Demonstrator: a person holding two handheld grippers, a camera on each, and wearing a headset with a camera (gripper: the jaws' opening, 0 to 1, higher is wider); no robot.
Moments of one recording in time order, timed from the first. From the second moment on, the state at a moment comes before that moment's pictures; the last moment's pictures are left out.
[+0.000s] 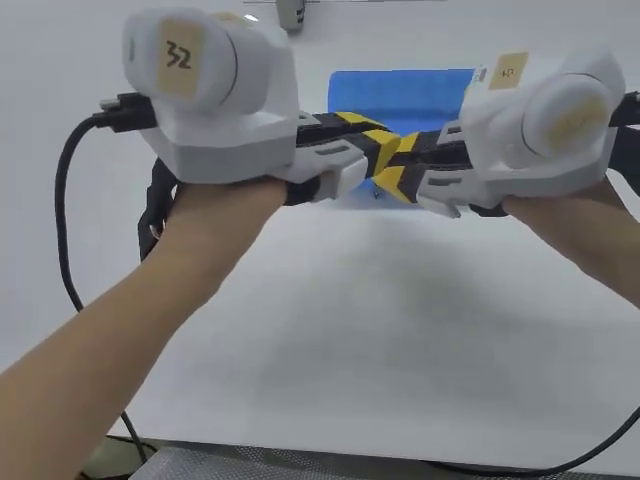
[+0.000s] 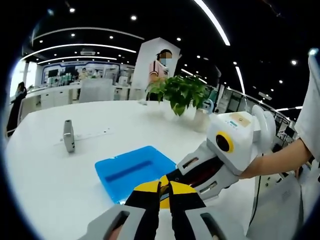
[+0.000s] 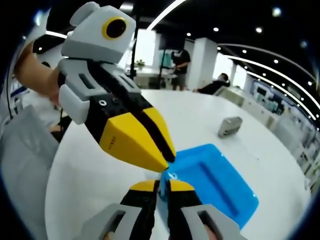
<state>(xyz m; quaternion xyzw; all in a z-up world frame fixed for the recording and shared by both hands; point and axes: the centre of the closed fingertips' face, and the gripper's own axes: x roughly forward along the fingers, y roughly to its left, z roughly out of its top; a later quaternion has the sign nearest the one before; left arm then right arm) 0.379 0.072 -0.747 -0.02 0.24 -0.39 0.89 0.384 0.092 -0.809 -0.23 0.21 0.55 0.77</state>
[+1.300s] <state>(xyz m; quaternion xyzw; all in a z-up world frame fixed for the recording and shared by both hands) 0.355 0.027 -0.674 -0.01 0.17 -0.44 0.88 0.373 0.046 -0.739 -0.32 0.14 0.47 0.81</state>
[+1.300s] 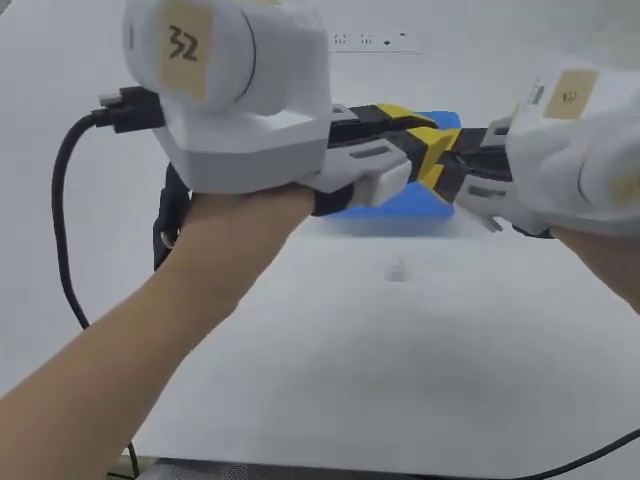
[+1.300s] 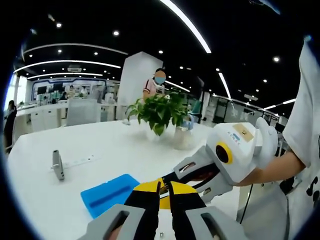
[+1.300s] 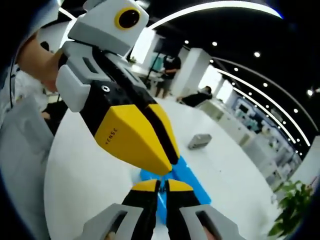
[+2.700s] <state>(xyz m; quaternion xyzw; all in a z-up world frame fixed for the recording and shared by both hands) 0.289 0.021 -0.742 -0.06 0.27 -0.45 0.85 0.294 0.035 -0.810 -0.23 0.27 0.49 0.80</state>
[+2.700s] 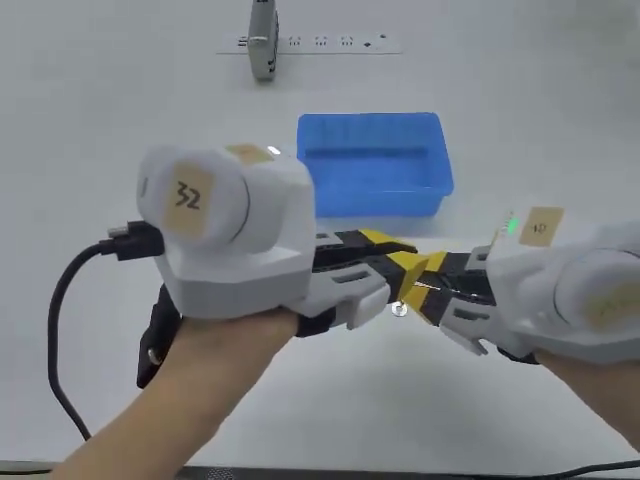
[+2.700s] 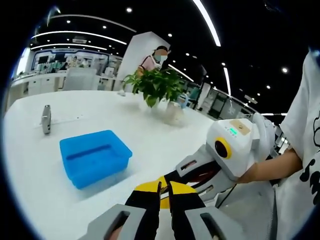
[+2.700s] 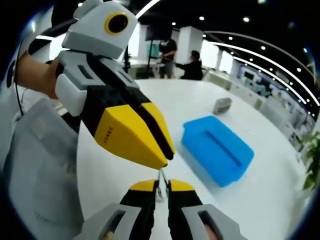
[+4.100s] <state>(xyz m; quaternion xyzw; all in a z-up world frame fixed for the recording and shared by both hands) 0.284 0.066 -0.691 -0.14 0.21 -0.37 0.89 0.333 0.020 -0.750 -0.28 0.21 0.47 0.81</state>
